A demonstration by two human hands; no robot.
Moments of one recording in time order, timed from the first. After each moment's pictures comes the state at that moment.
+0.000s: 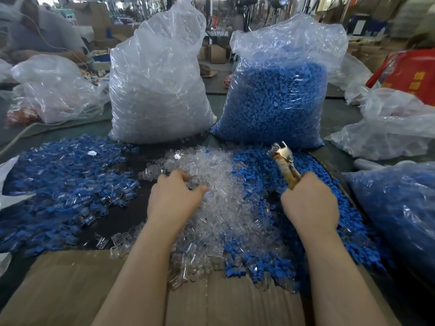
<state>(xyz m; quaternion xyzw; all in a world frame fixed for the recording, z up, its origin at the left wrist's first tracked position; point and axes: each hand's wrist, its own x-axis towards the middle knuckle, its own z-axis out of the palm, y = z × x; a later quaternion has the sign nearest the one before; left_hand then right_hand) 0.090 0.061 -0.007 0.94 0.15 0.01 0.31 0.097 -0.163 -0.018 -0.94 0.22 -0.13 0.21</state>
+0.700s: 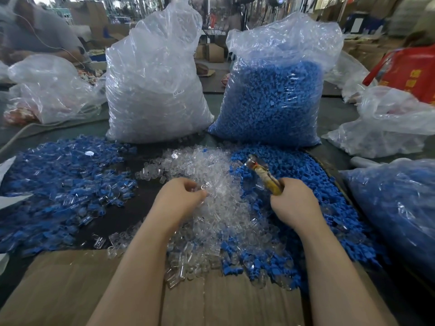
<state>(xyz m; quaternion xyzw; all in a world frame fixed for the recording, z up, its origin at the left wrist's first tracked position) 0.094 0.062 -0.021 0.88 0.12 -0.03 0.45 0.104 -0.162 -0.025 -0.96 0.12 0.00 0.26</state>
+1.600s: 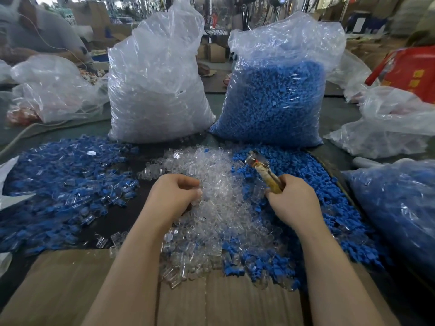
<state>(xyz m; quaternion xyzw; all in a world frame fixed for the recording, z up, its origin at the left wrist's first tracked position) 0.093 0.073 -0.015 0.85 0.10 0.00 0.52 0.106 -0.160 -0.027 -0.95 0.10 -0.06 0.29</state>
